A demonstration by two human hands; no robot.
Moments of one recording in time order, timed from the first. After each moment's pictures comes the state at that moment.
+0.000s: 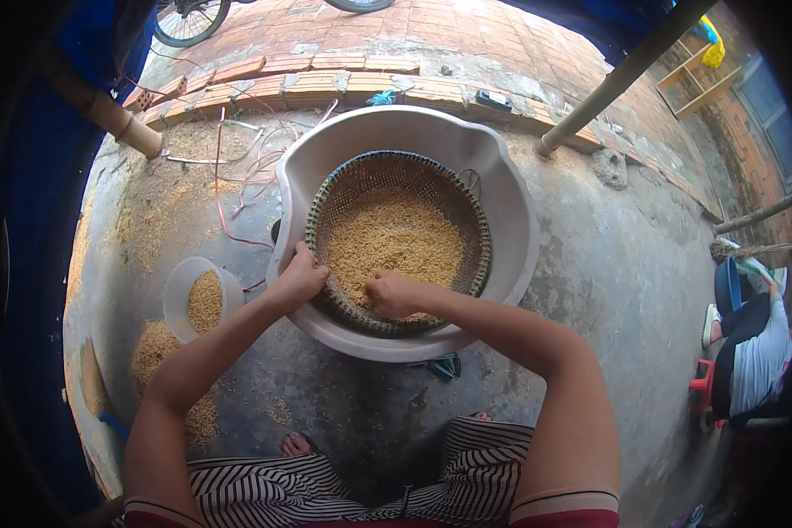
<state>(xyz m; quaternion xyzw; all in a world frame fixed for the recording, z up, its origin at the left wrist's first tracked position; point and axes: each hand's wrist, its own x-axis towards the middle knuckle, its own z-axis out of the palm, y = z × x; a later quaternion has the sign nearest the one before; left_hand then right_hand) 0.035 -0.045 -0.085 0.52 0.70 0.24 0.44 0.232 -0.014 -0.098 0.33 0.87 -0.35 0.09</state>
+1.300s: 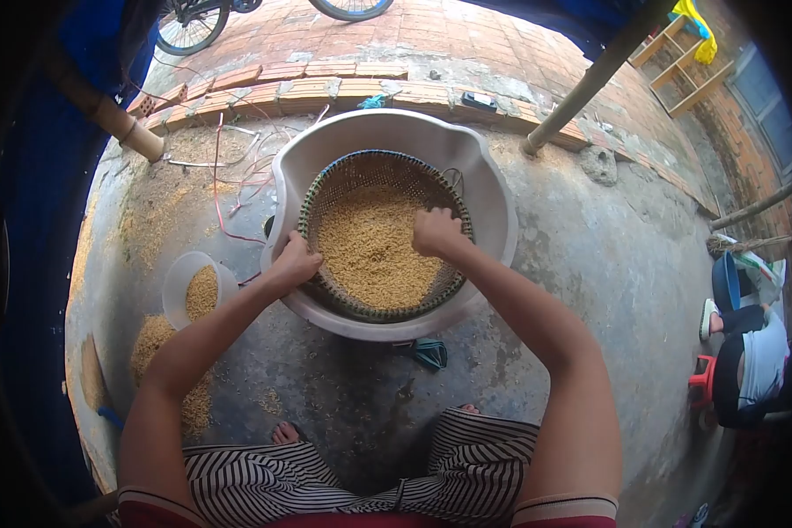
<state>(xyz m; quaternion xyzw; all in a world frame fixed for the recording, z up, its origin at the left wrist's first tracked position) 0.054 -0.046 -0.049 0.54 0.72 0.17 0.39 0.293 0.029 -0.046 0.60 0.79 -0.09 0.11</state>
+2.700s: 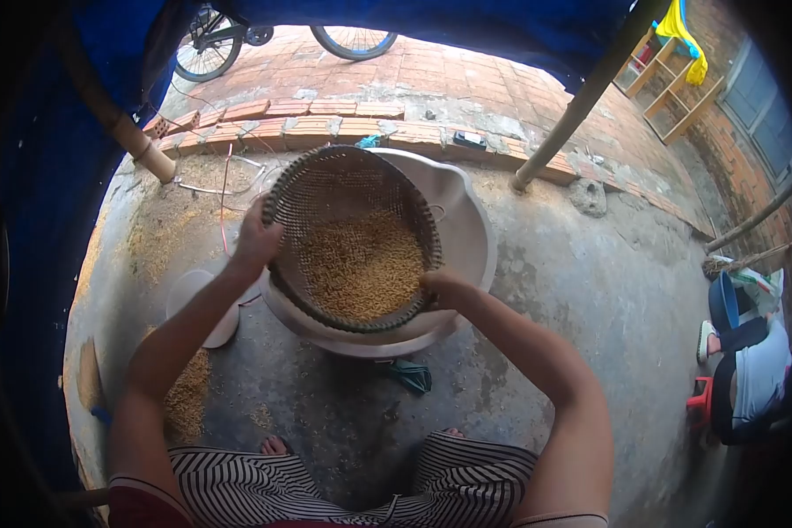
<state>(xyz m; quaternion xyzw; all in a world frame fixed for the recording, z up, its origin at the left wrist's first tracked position) 0.035 -0.032 0.027 0.55 0.56 0.51 0.35 0.347 0.007 -0.067 0.66 0.35 -0.63 -0.22</state>
